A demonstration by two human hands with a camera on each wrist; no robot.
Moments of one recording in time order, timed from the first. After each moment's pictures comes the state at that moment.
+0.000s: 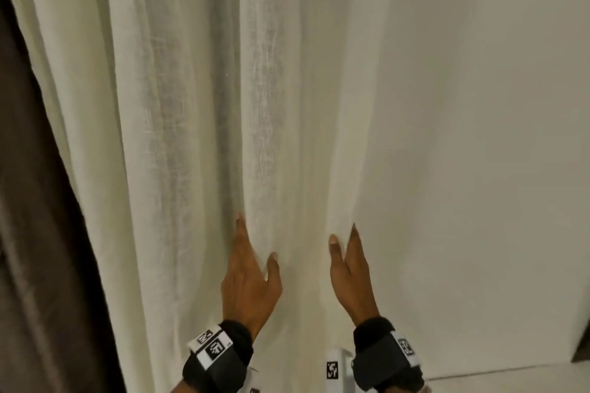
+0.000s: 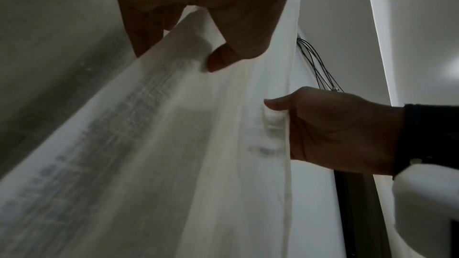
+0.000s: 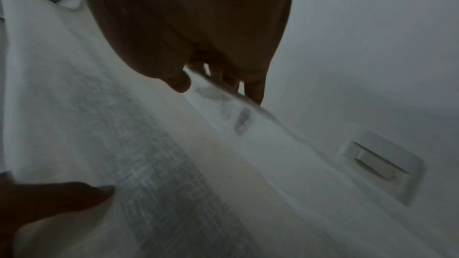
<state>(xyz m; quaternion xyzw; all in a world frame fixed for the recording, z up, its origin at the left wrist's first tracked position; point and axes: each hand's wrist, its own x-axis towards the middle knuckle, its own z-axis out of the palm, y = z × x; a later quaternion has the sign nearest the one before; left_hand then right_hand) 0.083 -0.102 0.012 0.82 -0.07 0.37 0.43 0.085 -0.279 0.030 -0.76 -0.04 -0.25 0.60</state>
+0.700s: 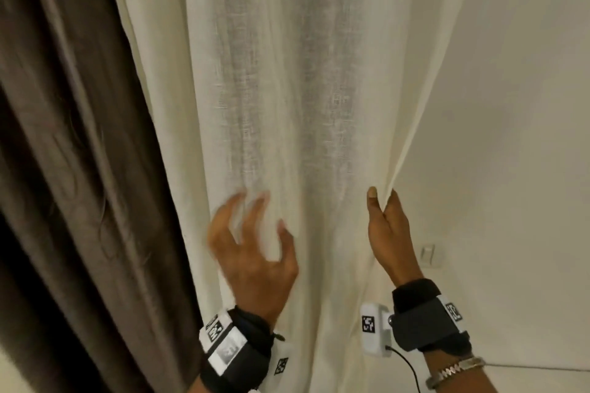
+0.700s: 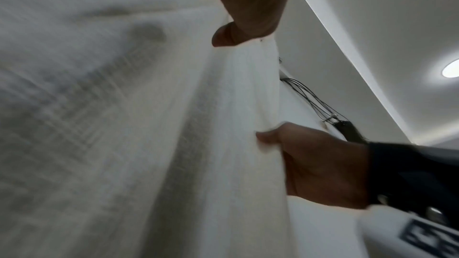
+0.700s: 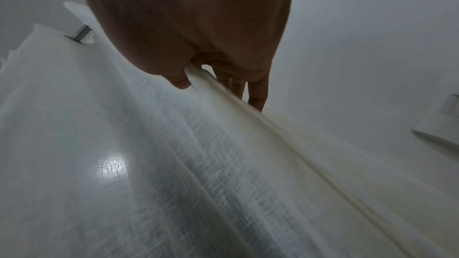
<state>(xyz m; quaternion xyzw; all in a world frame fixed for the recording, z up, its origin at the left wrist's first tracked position) 0.039 -0.031 0.019 0.69 -0.05 0.66 0.29 0.103 -0.220 0.045 -0.76 -0.07 -0.22 0.61</state>
